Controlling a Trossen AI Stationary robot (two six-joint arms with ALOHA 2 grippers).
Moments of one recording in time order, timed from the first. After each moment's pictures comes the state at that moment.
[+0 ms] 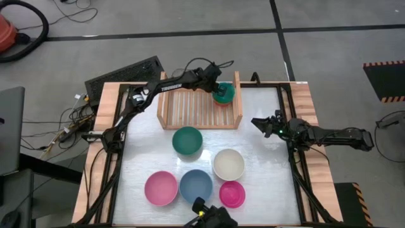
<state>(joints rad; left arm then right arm) 0.53 2.35 2.06 -0.57 -0.13 -0.49 -0.10 0.16 0.02 0.04 0.34 0.85</state>
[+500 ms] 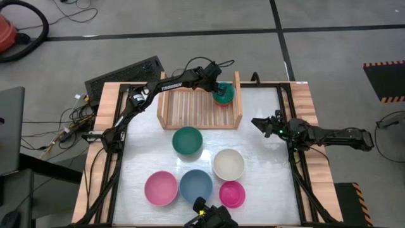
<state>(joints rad) 0.54 2.36 2.07 -0.58 -0.09 -0.45 -0.10 0.16 0.02 0.04 0.34 0.84</state>
